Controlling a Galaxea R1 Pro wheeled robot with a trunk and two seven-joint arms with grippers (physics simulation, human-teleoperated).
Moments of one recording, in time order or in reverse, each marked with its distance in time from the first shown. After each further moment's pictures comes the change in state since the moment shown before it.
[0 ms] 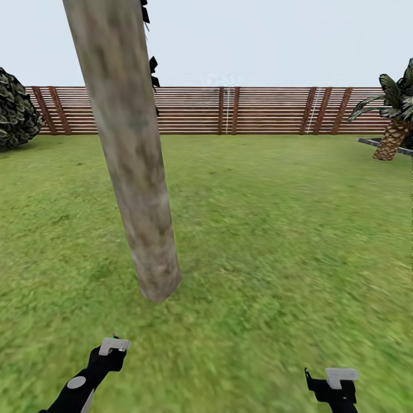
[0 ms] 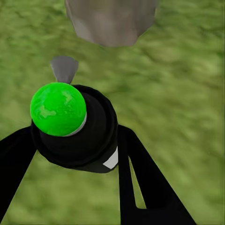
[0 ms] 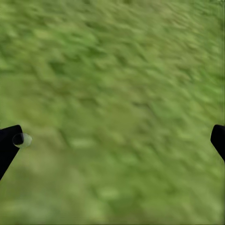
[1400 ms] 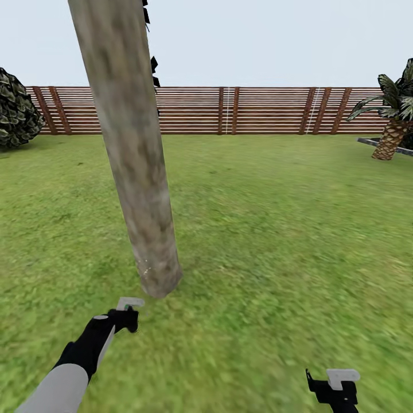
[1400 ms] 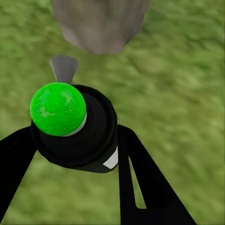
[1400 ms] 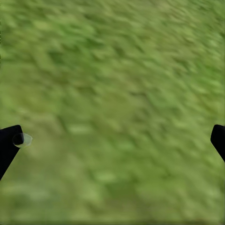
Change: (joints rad) left arm -0.226 -0.038 -0.055 -0.065 -0.013 0.437 -0.016; right arm 0.002 -0.005 0.002 0.005 0.003 -0.001 -0.001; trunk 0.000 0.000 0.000
